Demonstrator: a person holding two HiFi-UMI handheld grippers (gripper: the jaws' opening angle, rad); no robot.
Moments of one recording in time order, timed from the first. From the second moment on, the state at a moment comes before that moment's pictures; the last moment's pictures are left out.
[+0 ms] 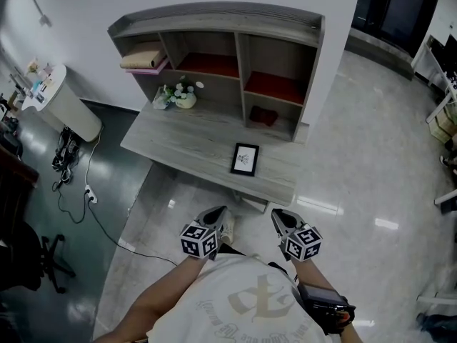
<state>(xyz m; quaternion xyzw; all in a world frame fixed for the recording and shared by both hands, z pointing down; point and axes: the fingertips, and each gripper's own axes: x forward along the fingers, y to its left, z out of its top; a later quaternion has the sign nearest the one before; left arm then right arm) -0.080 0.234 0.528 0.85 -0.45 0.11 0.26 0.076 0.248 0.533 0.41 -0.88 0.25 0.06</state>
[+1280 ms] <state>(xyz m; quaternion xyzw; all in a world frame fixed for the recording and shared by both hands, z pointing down) -0.099 0.034 0.567 0.87 -0.36 0.14 0.30 0.052 0.072 0.550 0.48 -0.82 0.28 0.09</state>
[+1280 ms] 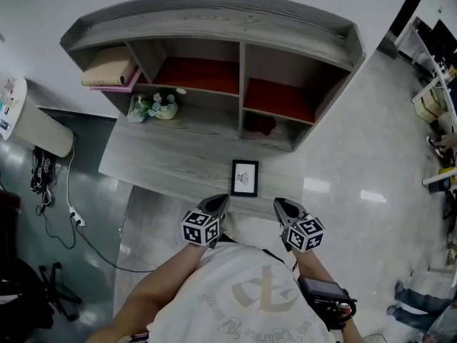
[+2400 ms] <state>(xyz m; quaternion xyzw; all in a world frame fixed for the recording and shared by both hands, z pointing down) -0.122 -0.062 0.600 0.89 -0.26 0.19 0.32 0.033 -0.019 0.571 0.57 -0.76 0.31 0.10</state>
